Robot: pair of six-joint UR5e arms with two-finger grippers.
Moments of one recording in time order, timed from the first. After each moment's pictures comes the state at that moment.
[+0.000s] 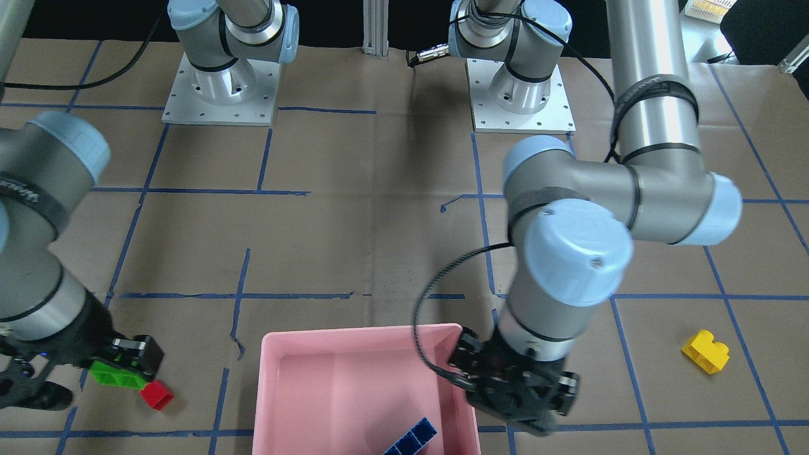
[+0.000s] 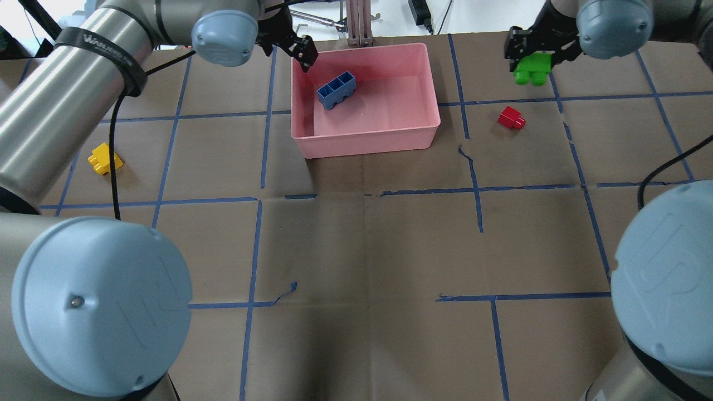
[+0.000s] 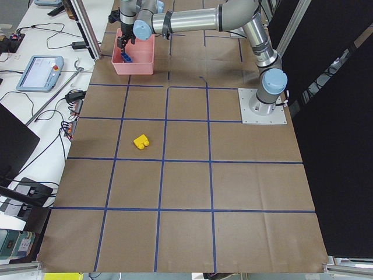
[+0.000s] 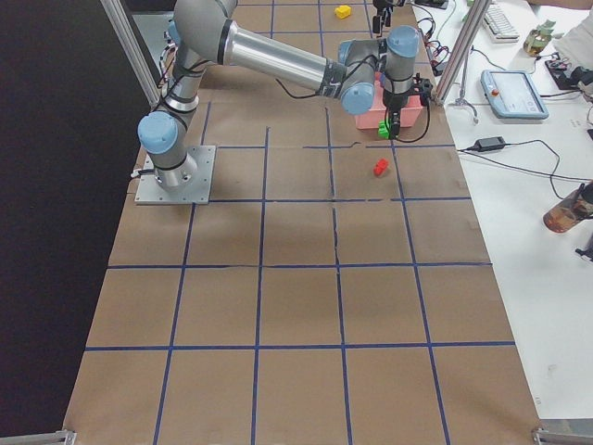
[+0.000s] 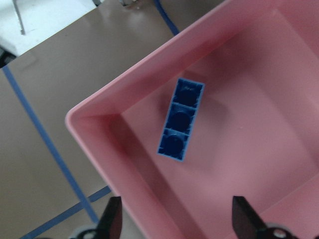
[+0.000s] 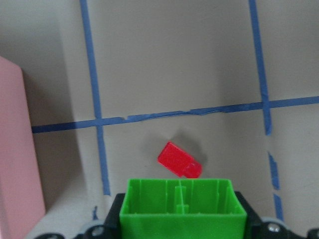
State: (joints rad) left arm -1.62 -2.17 -1.17 -1.16 1.59 0.38; right arm 1.49 -1.07 1.33 -2.00 -1.54 0.05
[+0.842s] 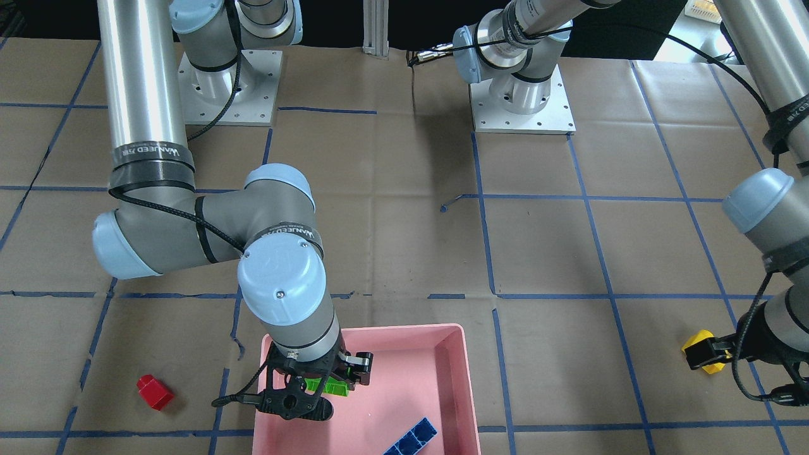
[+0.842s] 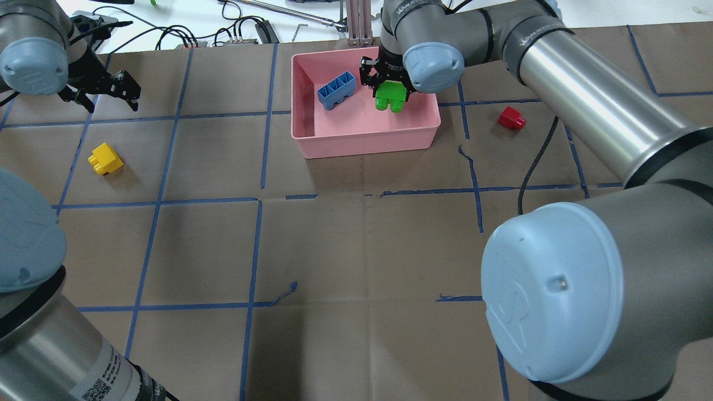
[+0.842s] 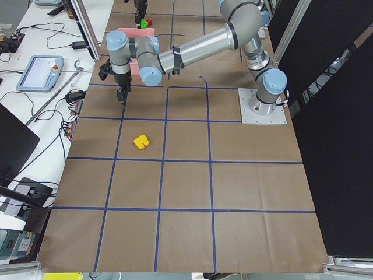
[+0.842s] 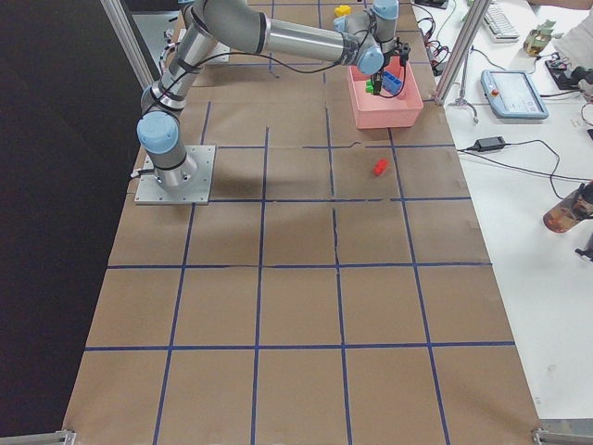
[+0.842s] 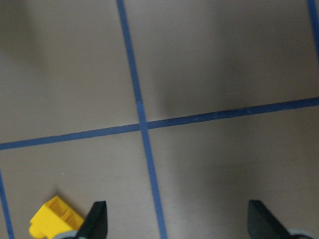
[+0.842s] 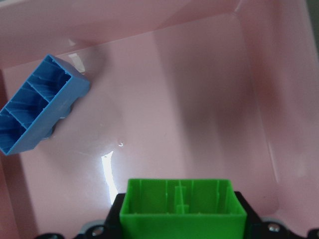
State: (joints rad) left arm -1.17 -2.17 -1.32 -1.16 1.66 0.29; right arm 1.81 -0.86 1.19 -2.06 -1.53 0.41
